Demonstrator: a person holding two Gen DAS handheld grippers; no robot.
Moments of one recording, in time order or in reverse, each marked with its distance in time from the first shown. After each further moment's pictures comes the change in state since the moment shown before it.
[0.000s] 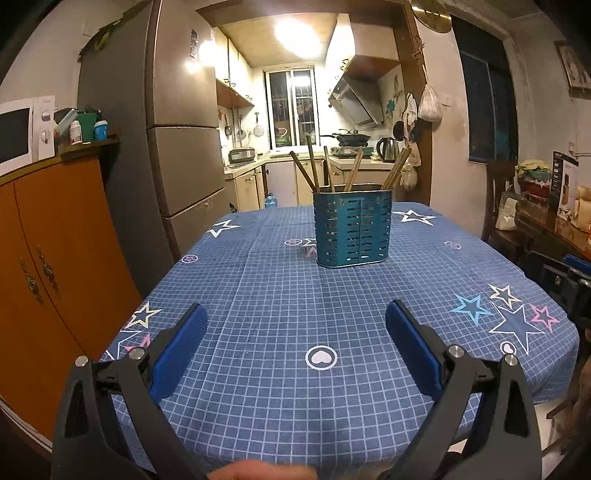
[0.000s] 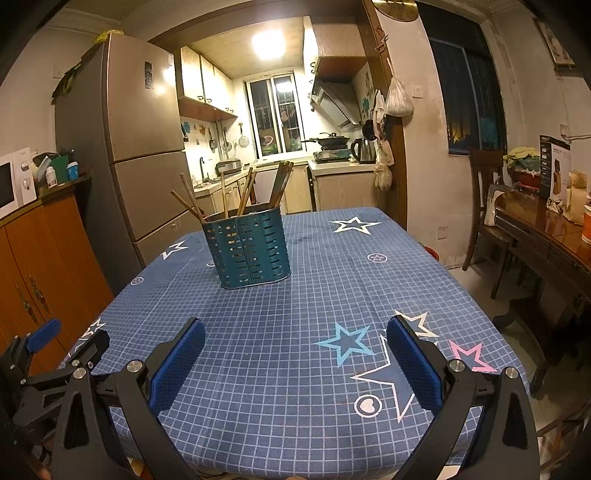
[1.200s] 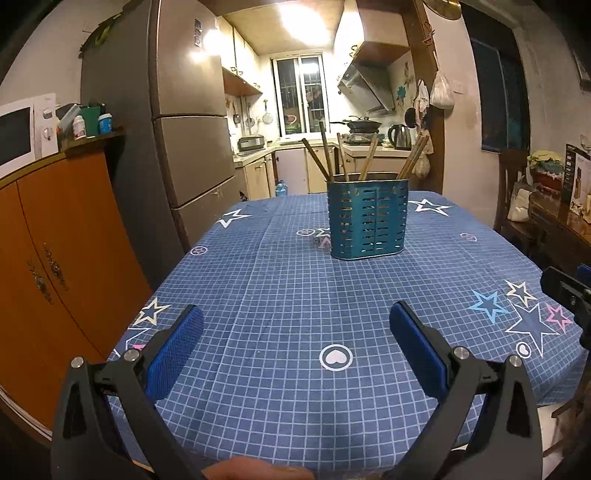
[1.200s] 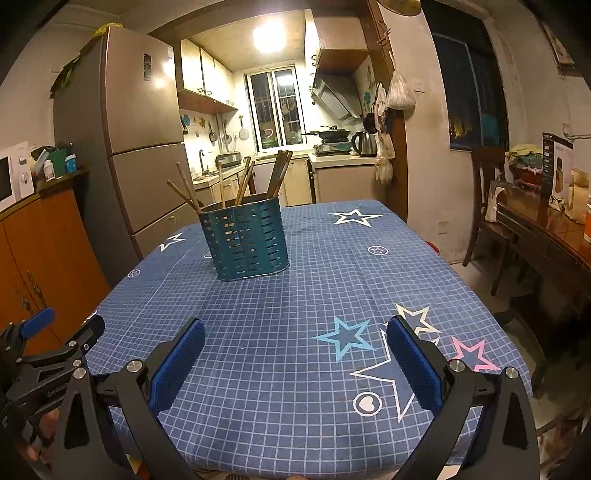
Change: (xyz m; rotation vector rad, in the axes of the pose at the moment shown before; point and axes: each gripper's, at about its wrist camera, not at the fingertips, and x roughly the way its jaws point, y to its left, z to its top) left arm 0.014 0.004 0.009 0.008 0.054 0.047; right arm 0.013 -0.002 -0.002 -0.008 0.031 -0.002
